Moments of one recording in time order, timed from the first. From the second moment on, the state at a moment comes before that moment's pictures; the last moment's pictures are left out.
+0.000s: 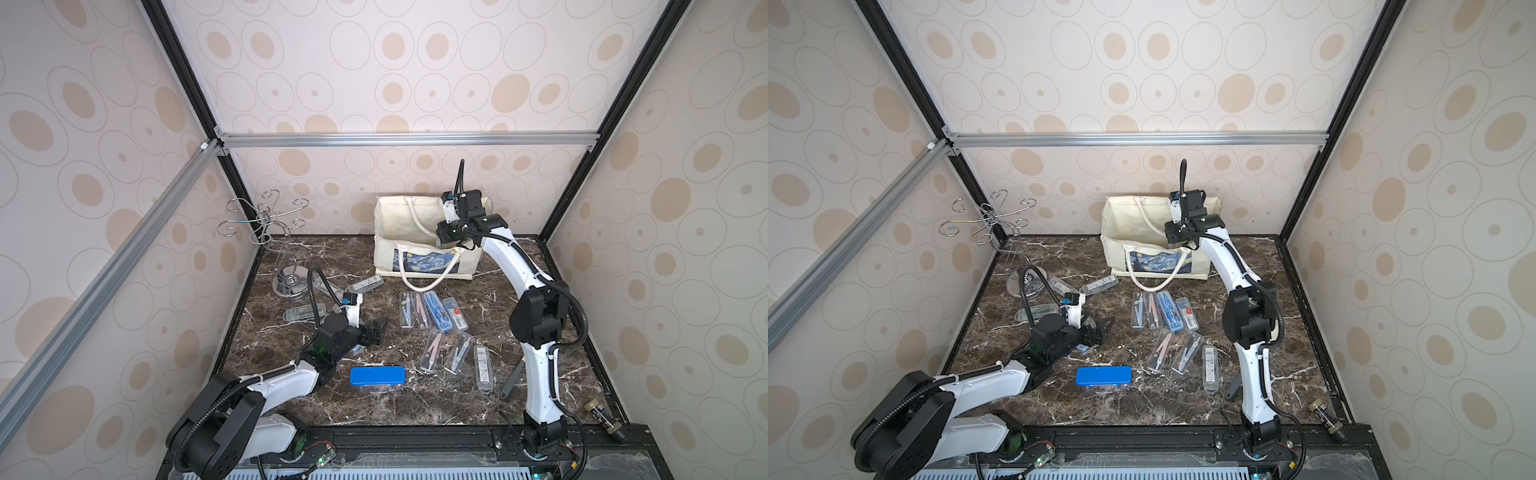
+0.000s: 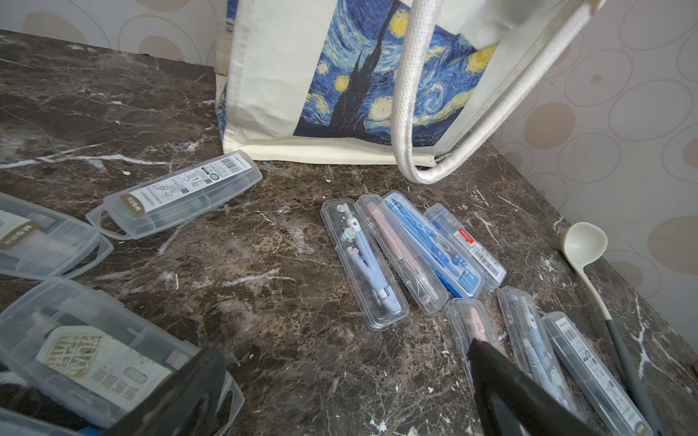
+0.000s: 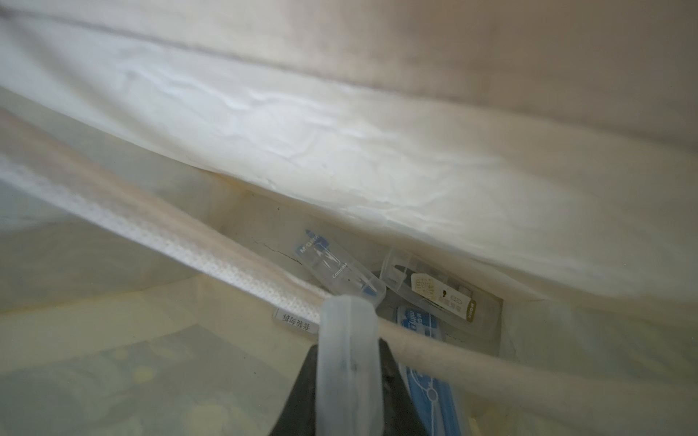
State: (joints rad) left arm -0.54 1.27 0.35 0.57 0.06 -0.39; right arm 0.30 2.25 2.26 -0.76 -0.10 -0.01
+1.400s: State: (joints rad) left arm -0.54 1.26 0.57 -0.06 -0.38 -0.68; right arm 0.29 2.12 2.32 -0.80 -0.18 0.01
